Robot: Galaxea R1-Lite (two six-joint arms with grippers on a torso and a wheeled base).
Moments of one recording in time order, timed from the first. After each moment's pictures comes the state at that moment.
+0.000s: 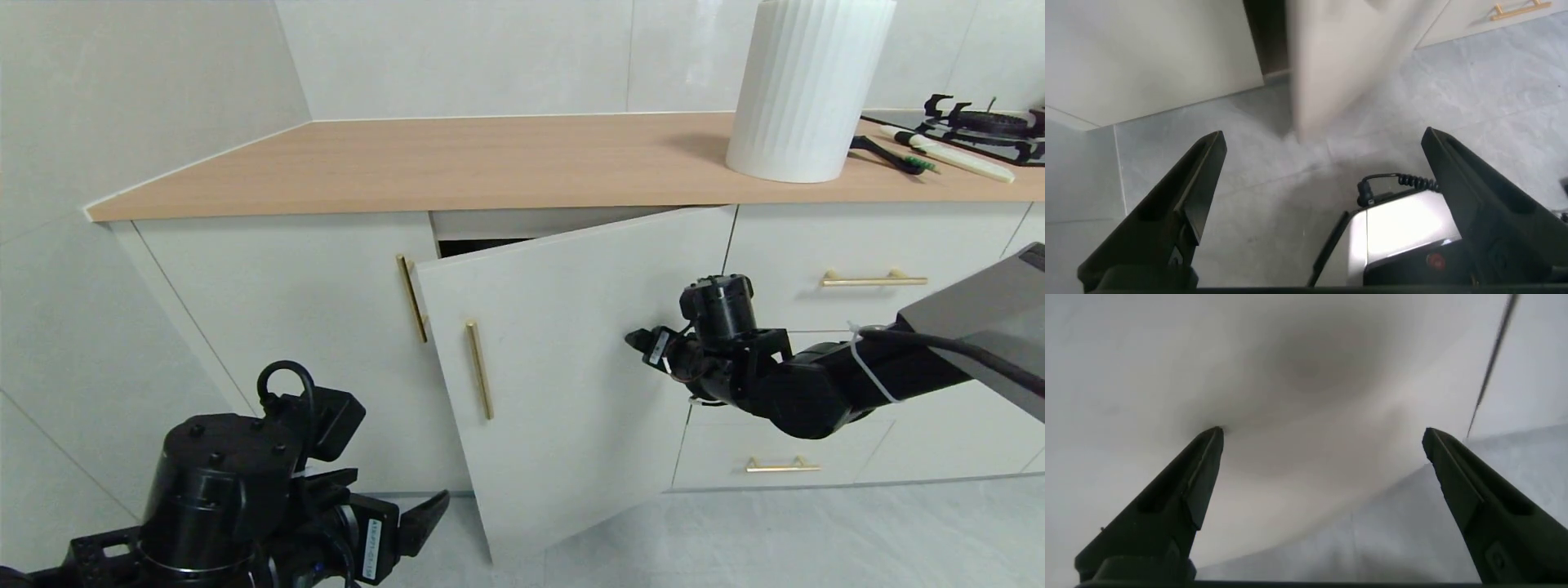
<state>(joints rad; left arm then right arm) -0.65 1.48 -0.38 -0.48 0.29 -0.26 0.51 2.14 -1.20 -0.47 -0.28 0.70</state>
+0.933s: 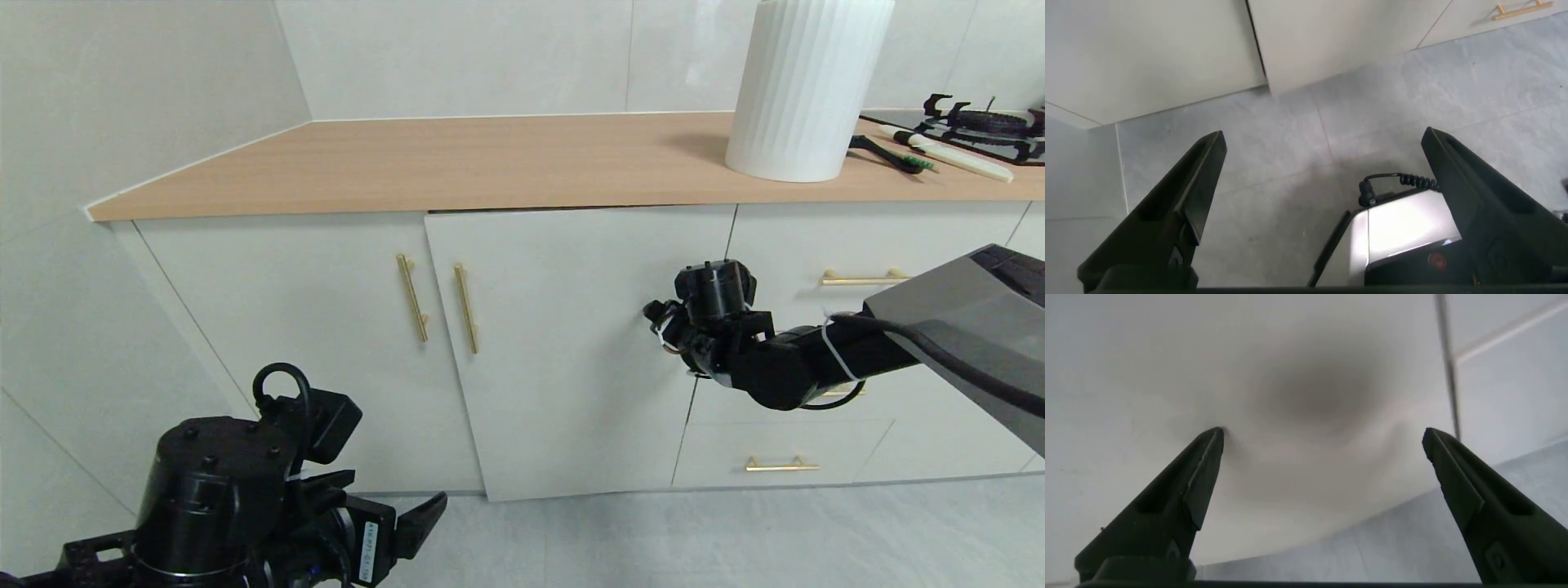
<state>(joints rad) -0.65 1.47 -0.37 -0.48 0.29 -0.26 0.46 2.23 -1.37 -0.46 -0.44 0.80</state>
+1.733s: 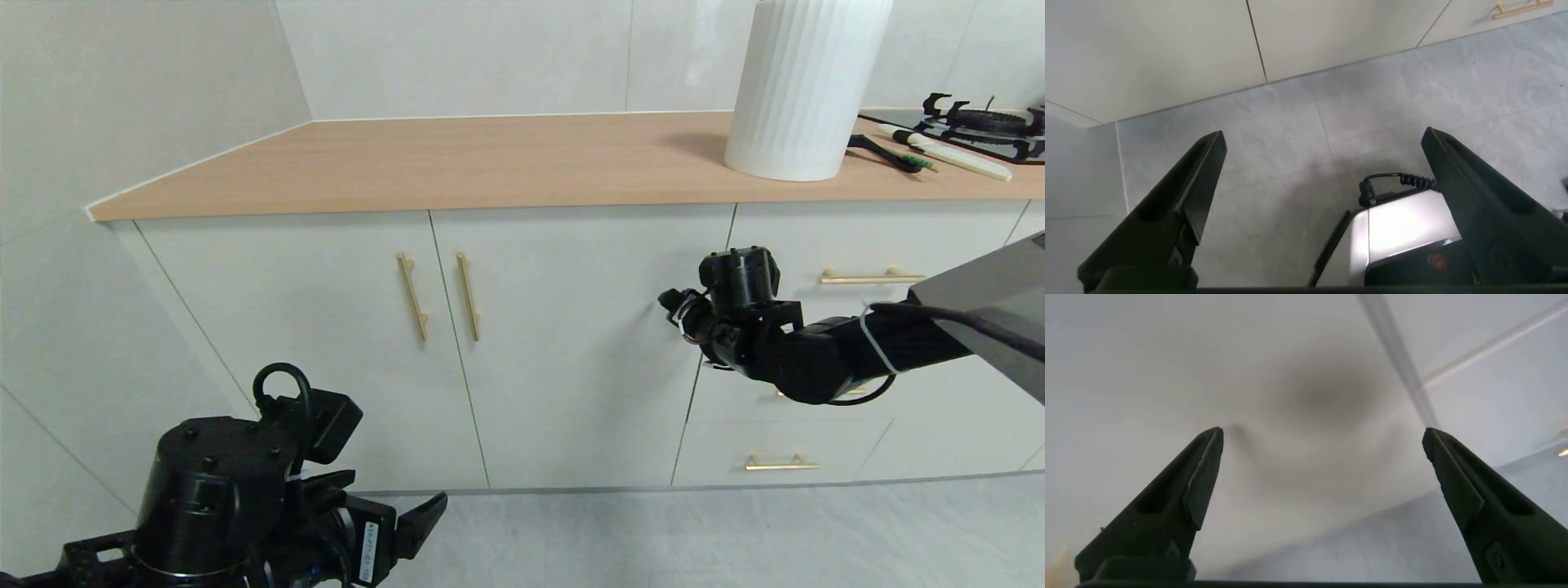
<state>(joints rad) -0.65 1.47 -0.37 -0.48 0.29 -0.26 0.45 2.14 -1.29 -0.47 -0.40 0.80</state>
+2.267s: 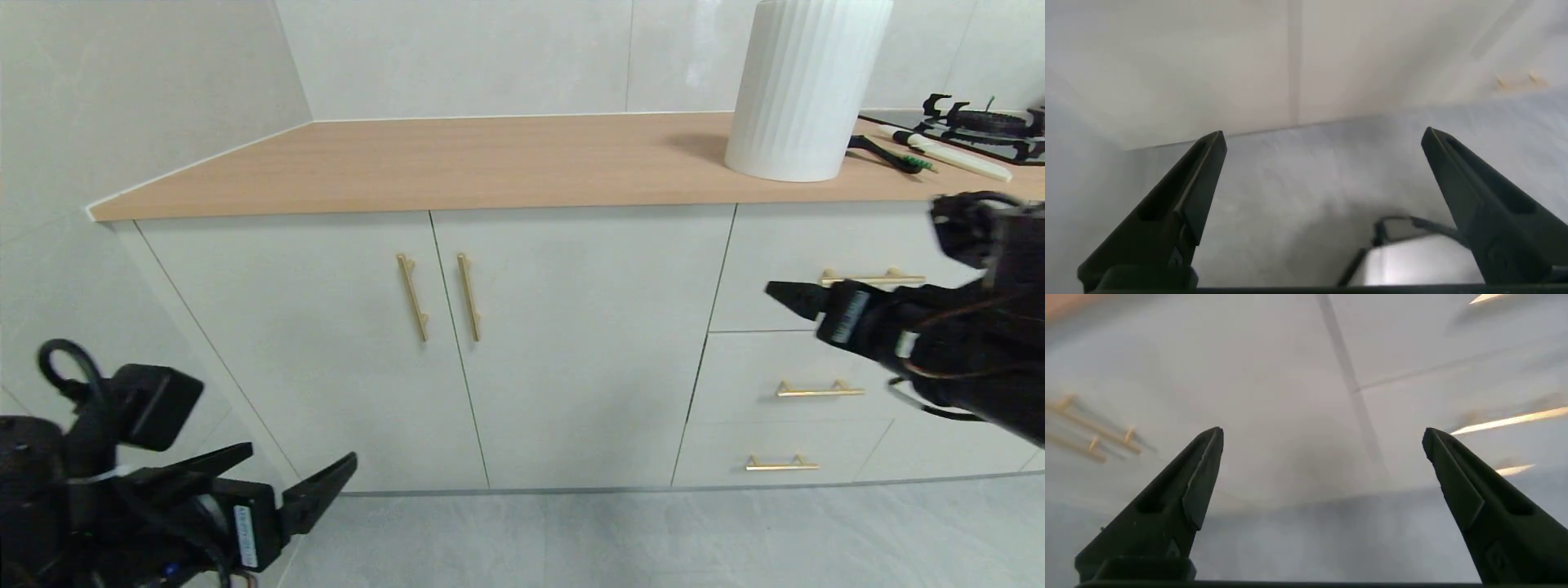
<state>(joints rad) -0.49 1.14 -0.34 -0.40 0.29 -0.20 0.47 1.41 -0.73 -0.48 -0.39 0.43</state>
